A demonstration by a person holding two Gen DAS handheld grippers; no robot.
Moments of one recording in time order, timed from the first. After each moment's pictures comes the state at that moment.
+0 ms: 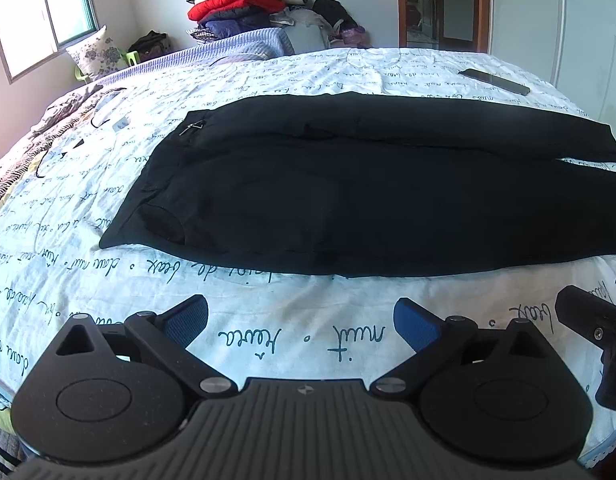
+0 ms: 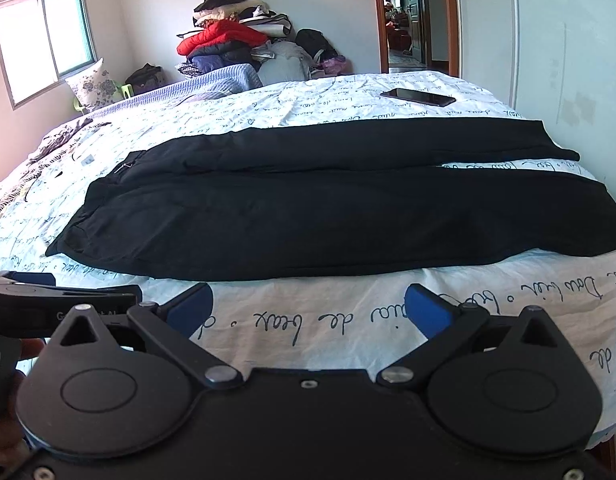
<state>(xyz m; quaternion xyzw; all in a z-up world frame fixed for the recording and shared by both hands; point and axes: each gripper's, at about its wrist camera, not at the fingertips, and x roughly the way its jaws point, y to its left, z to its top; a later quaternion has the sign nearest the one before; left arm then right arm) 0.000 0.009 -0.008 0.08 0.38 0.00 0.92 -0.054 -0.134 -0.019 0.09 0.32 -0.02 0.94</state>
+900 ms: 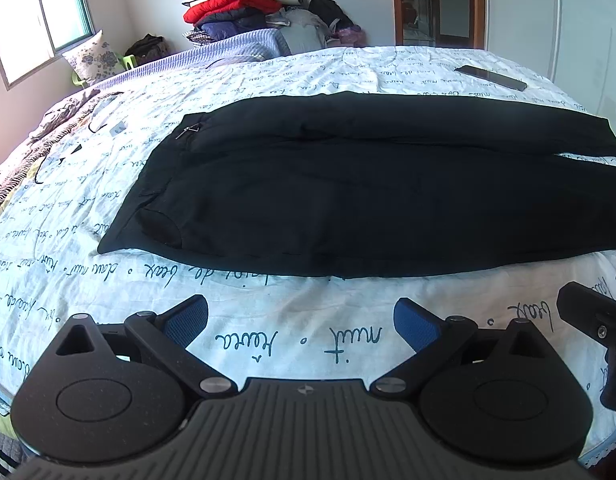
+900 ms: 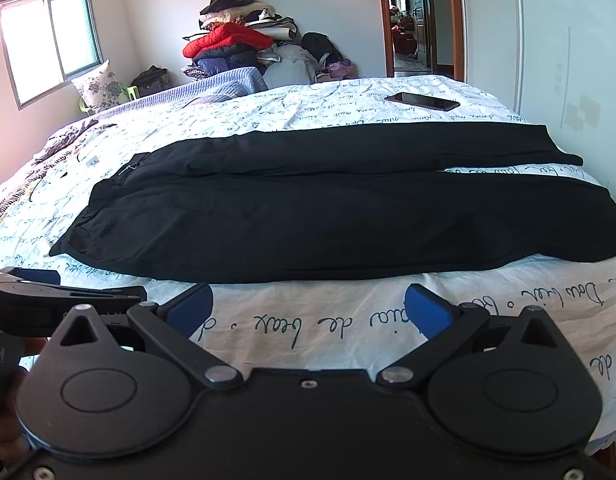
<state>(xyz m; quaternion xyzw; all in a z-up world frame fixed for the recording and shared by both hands) 0.003 0.007 -0.008 0.09 0.38 -0.01 0.92 -0.056 -0.136 -0.020 0.09 0.31 -0.01 0.95</state>
